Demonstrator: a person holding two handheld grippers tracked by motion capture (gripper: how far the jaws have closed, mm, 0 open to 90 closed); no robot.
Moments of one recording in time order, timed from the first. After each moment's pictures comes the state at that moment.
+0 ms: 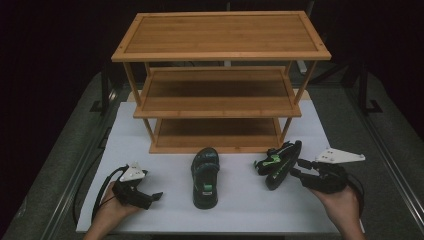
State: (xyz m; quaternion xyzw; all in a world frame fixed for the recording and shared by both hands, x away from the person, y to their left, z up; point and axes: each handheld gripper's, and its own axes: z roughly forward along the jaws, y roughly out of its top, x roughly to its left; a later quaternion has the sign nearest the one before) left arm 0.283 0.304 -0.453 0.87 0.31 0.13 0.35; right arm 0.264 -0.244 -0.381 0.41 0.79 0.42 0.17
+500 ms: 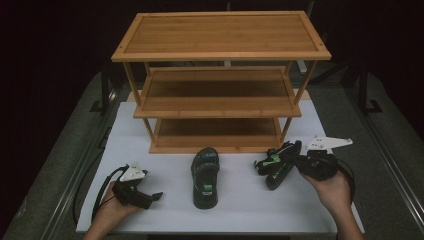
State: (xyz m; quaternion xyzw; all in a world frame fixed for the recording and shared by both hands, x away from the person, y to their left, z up) left arm 0.283 0.303 -0.453 0.87 0.31 0.13 0.35; right arm 0.295 -0.230 -0.376 0.38 0.81 0.42 0.14
